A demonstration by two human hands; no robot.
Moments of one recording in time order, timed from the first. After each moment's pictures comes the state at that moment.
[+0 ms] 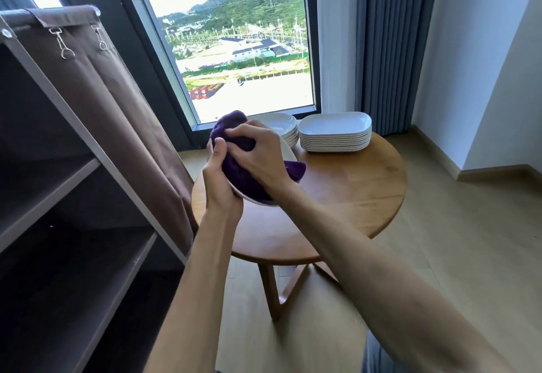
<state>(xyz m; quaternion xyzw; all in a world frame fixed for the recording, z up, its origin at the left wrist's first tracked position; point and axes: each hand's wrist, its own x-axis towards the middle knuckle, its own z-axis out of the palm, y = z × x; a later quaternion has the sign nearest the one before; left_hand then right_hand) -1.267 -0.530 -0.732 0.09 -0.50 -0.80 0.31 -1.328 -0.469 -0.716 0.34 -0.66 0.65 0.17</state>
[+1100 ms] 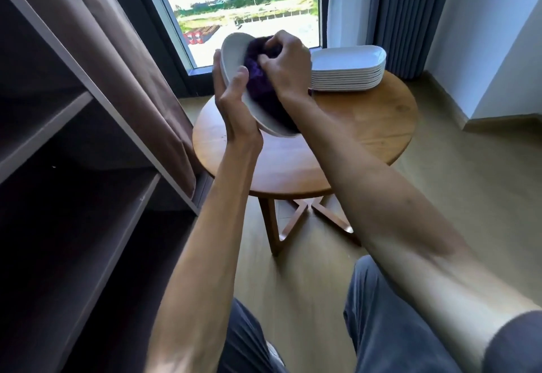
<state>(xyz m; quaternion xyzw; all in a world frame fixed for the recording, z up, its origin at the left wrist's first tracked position) -1.268 -0.506 -0.729 0.10 -0.54 -0.75 0.36 -1.366 -0.460 -0.710 0.18 -0.81 0.54 0.14</state>
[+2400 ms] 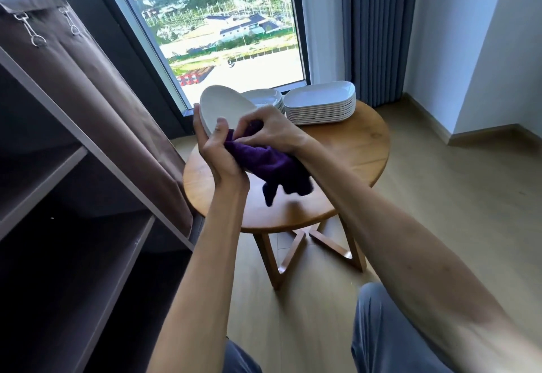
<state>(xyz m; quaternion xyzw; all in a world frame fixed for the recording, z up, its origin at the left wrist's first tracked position) -1.271 -0.489 -0.729 0.10 -0.49 -0.77 0.39 -1.347 -0.393 -0.708 0.46 -0.68 0.56 -0.09</state>
